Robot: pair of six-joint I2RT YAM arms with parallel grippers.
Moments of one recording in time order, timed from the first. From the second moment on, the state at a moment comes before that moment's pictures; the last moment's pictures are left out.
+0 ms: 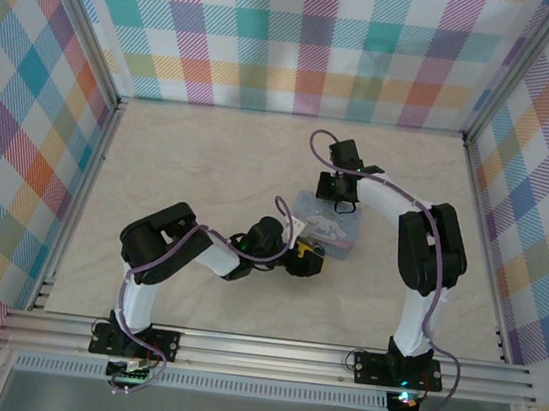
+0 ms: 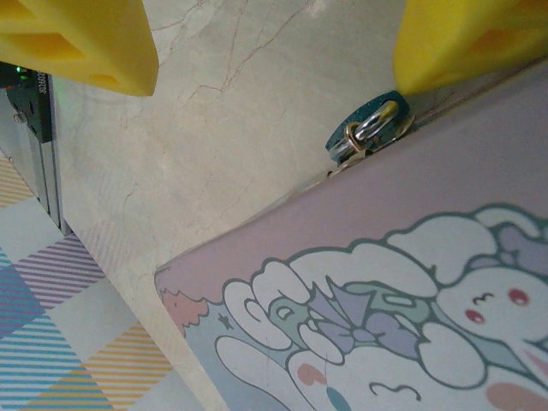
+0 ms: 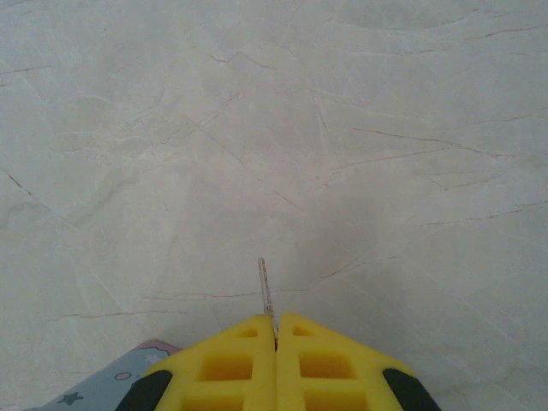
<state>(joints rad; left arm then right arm) -0.87 1.96 0.76 0.79 0.40 -0.56 0.43 1.94 1.38 -0.45 0.02 0.39</state>
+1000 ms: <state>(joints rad) -0.95 1.94 0.76 0.75 0.07 -0.57 0.34 1.70 1.27 -0.59 0.17 0.40</state>
